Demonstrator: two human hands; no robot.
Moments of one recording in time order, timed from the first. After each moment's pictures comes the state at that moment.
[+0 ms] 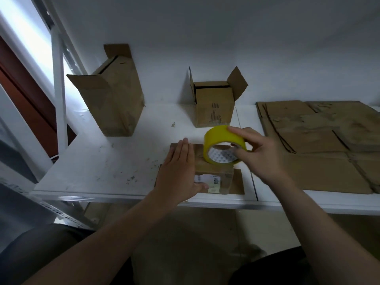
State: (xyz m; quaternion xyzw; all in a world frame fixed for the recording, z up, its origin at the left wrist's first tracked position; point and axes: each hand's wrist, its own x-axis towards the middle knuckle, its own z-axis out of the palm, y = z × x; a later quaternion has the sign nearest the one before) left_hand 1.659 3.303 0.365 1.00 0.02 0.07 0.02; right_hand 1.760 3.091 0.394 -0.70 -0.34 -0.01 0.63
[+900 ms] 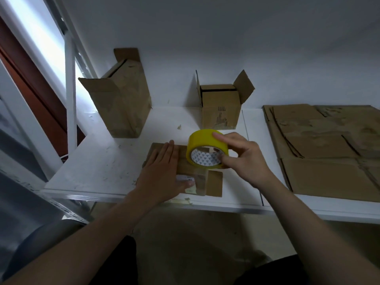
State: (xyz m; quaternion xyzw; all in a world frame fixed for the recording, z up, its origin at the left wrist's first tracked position) left_hand 1.643 3.360 0.360 1.00 0.05 0.07 0.03; right_hand 1.751 3.123 0.394 -0.69 -0.36 0.06 0.62
